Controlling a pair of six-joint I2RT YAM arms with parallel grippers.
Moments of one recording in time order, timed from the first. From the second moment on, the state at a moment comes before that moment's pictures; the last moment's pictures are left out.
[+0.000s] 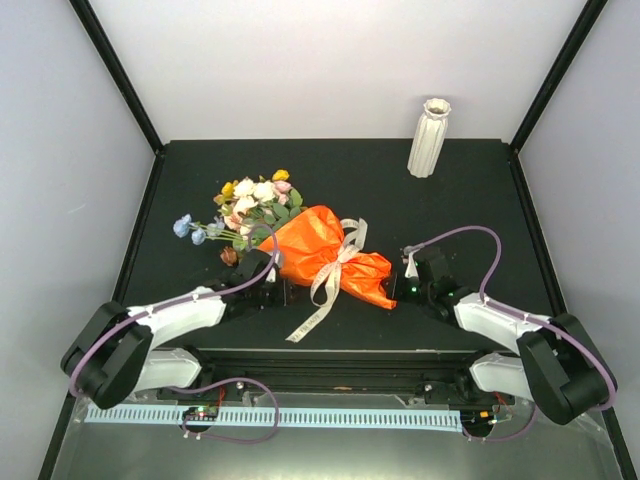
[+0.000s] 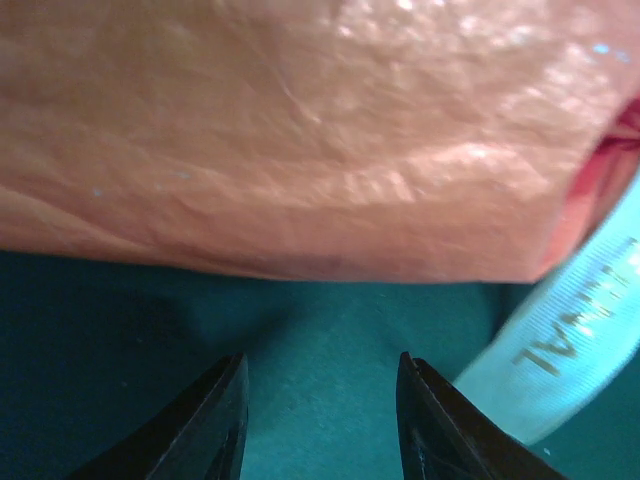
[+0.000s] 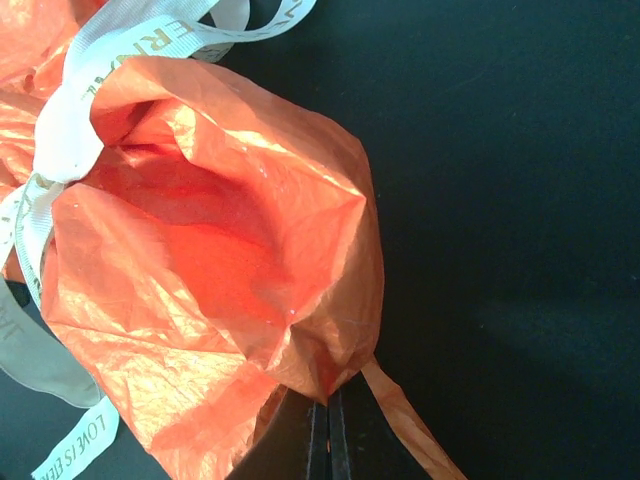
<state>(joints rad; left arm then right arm) -0.61 1.23 0.44 -0.09 0.18 -0.67 0.48 1.22 0.37 0.06 -0.28 0.62</state>
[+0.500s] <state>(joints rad) -0.57 1.44 0.58 -0.07 0.04 -0.63 0.56 1.19 0.36 -0.01 -0.41 0.61</state>
